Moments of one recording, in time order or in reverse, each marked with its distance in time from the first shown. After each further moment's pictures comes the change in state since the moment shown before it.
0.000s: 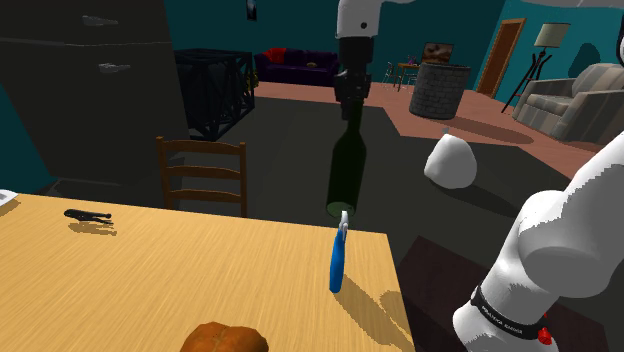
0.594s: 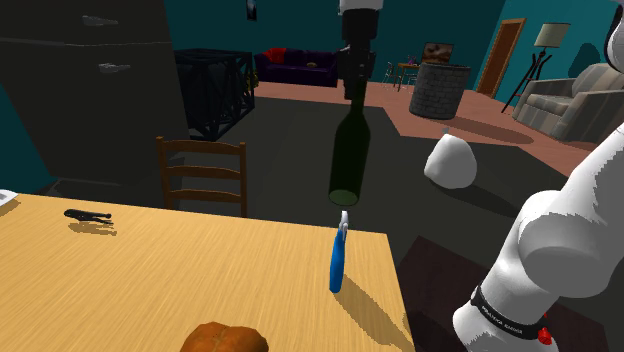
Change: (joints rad) arm 0.000 0.041 -0.001 0.170 0.000 -0.129 0.004
